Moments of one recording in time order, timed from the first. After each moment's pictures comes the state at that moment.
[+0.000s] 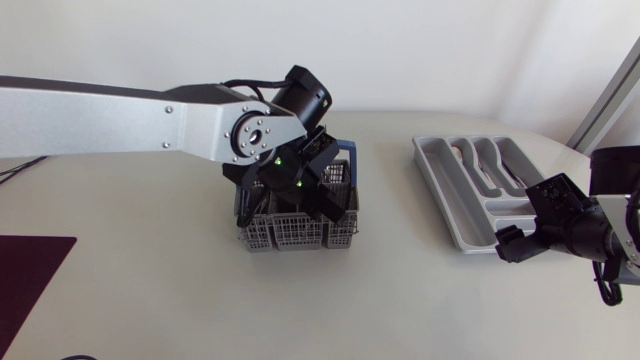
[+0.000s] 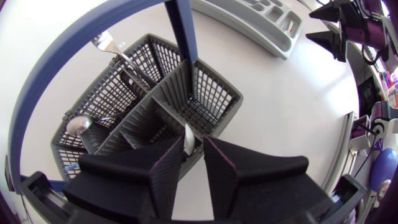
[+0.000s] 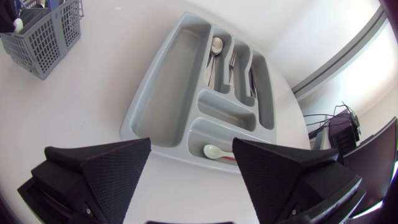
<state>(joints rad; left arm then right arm) -0.70 1.84 1.37 -0.57 0.04 0.10 -0.16 1.15 0.53 -0.18 0.04 -0.53</state>
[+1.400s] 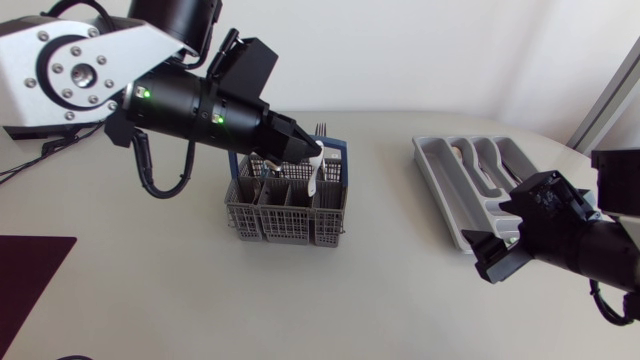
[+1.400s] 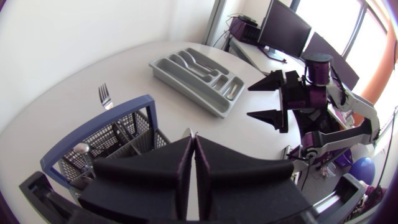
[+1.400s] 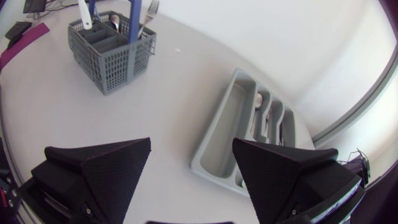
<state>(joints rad) -0.57 1.47 1.27 -0.48 0.46 0.06 0.17 0.83 0.53 -0.38 -0.02 -0.44</state>
